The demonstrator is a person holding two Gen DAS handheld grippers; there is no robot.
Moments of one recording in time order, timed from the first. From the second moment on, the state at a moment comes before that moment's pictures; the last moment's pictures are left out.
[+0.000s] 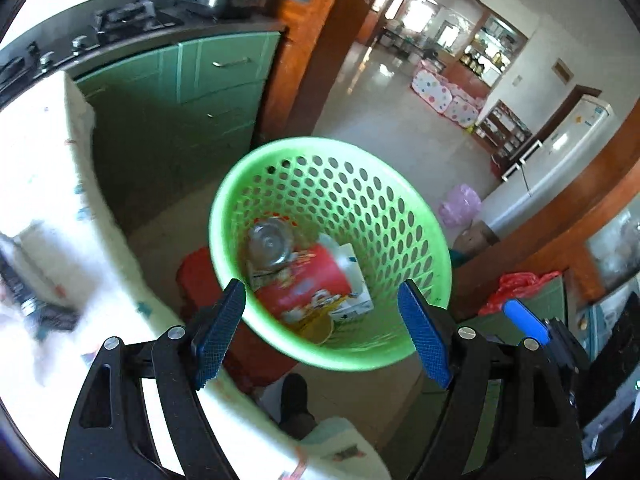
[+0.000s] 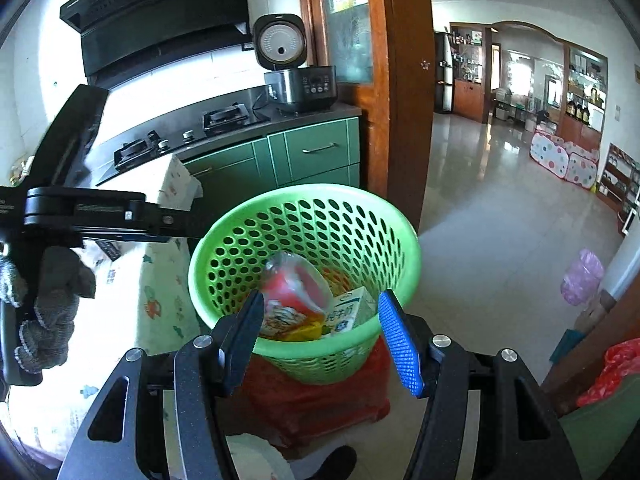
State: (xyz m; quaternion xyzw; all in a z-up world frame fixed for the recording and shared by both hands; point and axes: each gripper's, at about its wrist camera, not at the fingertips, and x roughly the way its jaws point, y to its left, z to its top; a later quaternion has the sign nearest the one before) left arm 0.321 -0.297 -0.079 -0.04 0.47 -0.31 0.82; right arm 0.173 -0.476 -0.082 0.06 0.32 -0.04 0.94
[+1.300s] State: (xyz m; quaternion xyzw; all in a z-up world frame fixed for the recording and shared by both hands) left arm 0.283 0.047 -0.044 -0.15 0.41 -0.06 0.90; right arm 0.260 -0.231 -0.057 0.02 0.35 0.23 0.91
